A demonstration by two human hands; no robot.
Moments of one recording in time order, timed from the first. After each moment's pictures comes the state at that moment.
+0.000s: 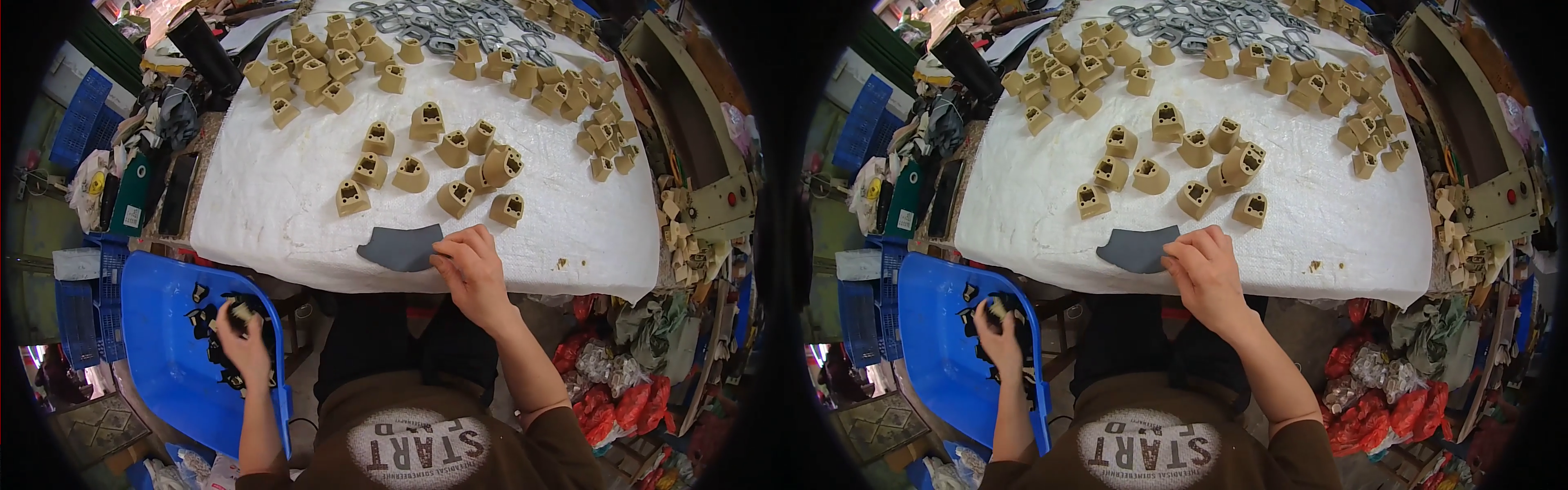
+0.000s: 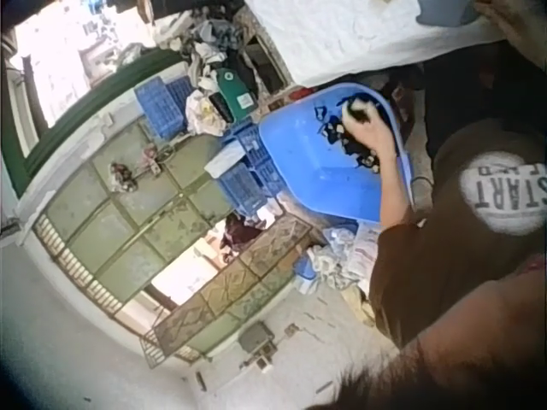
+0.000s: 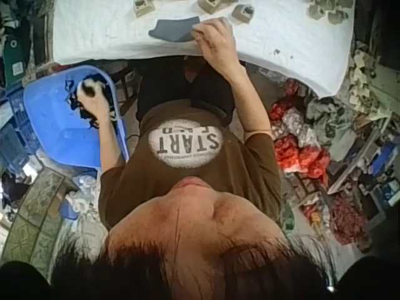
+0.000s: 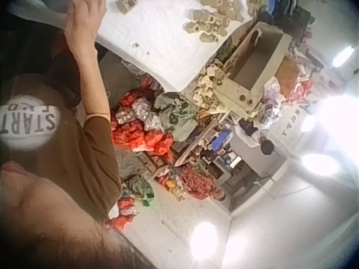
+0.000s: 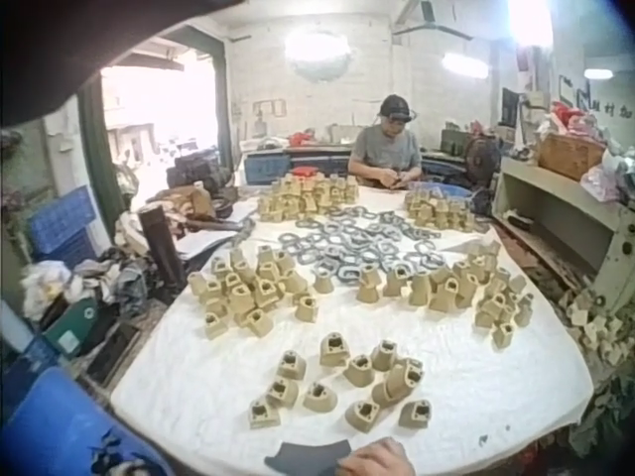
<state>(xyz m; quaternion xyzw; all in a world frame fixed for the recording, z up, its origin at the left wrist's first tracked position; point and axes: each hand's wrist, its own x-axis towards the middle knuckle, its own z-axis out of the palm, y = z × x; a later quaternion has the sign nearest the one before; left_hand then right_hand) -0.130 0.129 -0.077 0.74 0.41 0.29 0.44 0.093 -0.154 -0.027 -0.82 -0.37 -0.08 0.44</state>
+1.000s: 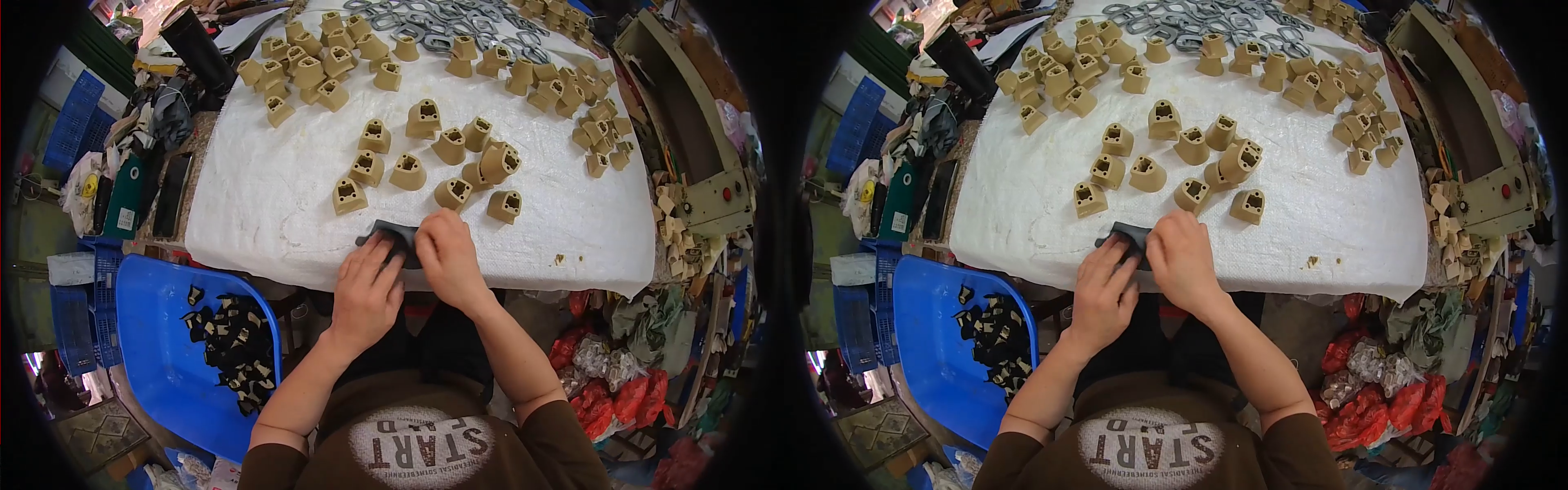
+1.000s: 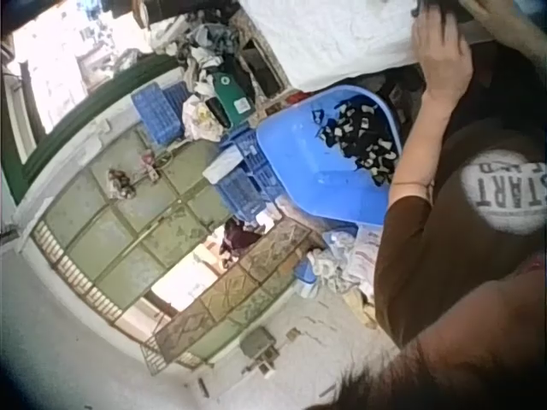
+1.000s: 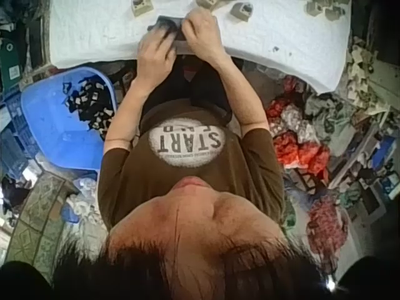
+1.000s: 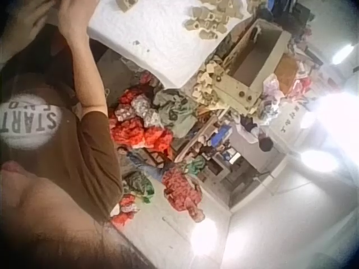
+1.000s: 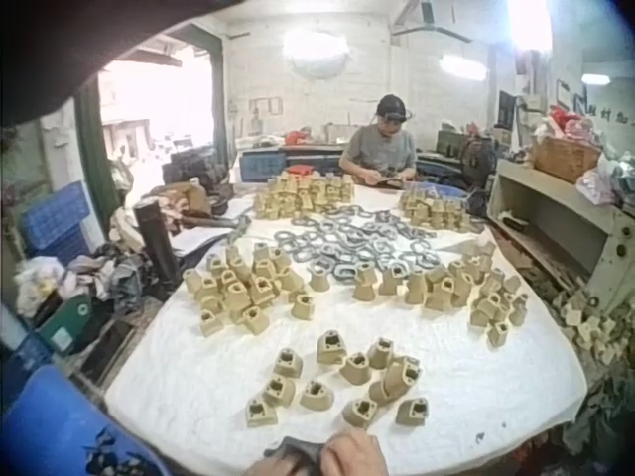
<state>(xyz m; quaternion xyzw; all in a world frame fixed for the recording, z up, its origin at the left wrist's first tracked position) 0.003 0.011 -0.038 0.92 -0.06 0.22 0.31 0.101 -0.124 -0.040 -0.84 -0.31 -0.02 0.46</state>
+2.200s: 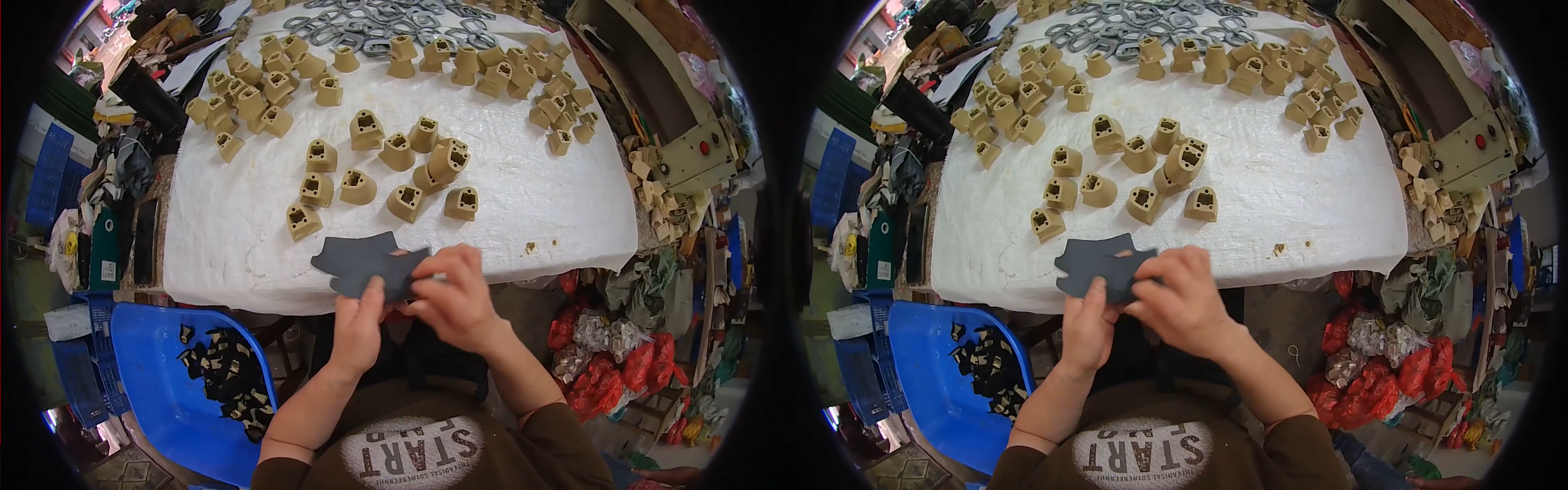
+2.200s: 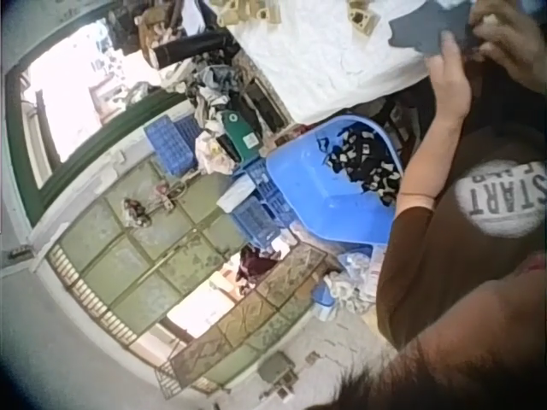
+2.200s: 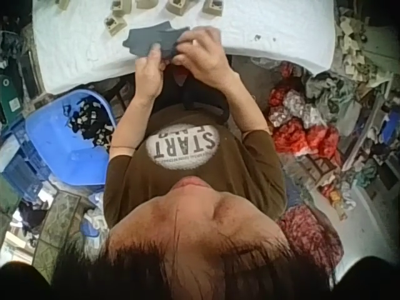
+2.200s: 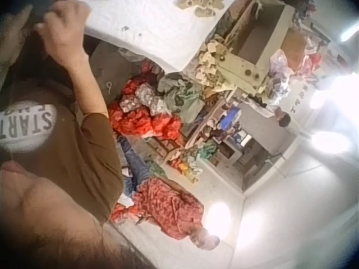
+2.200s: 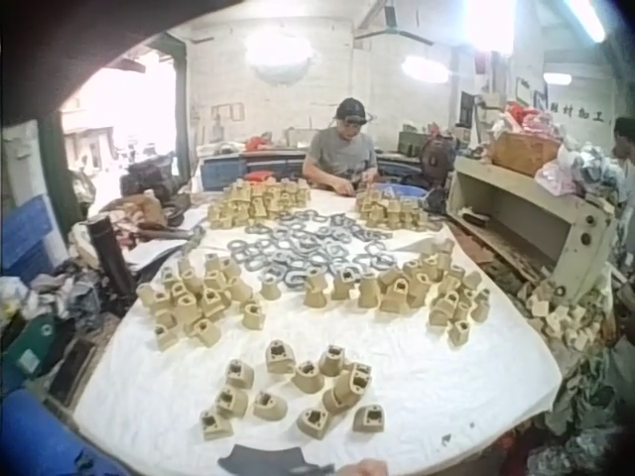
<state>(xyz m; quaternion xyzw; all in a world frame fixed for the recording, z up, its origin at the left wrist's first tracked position) 0.015 -0.028 -0.009 0.52 0.11 -0.02 0.85 0.077 -0.179 0.003 -0.79 -0.43 -0.15 0.41</state>
